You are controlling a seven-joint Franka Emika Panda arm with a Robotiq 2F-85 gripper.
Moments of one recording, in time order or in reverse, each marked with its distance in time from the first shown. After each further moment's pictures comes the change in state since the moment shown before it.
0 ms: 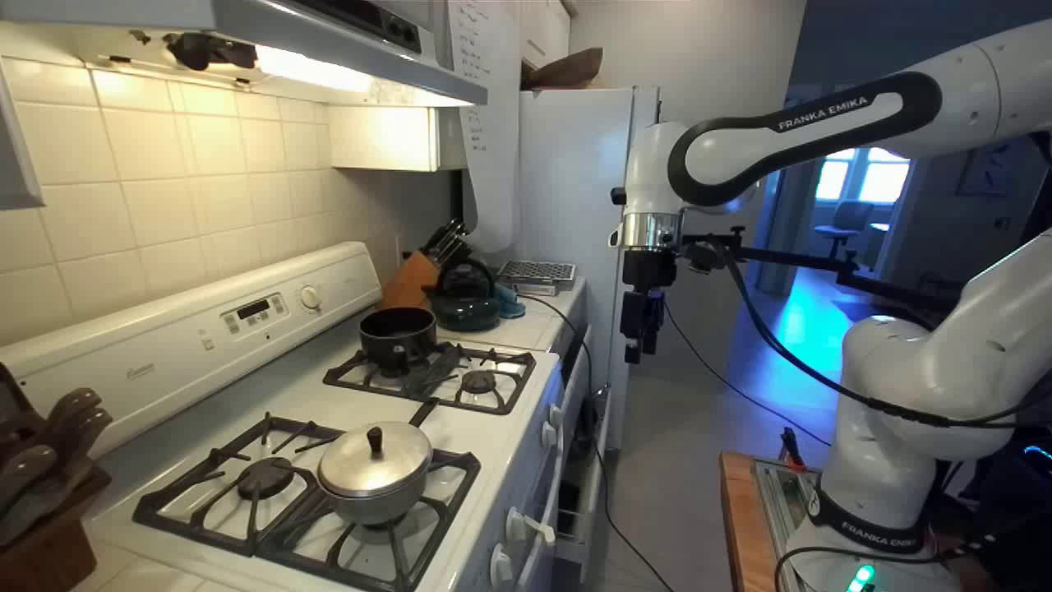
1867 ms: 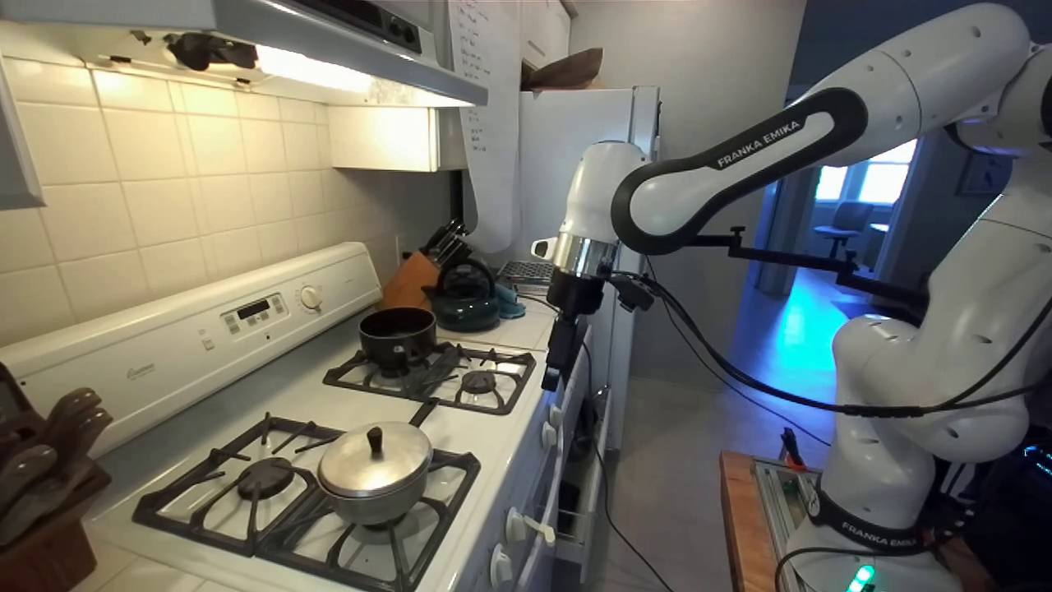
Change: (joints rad) arm 0.142 0.265 0.091 0.081 0.053 0.431 -0.253
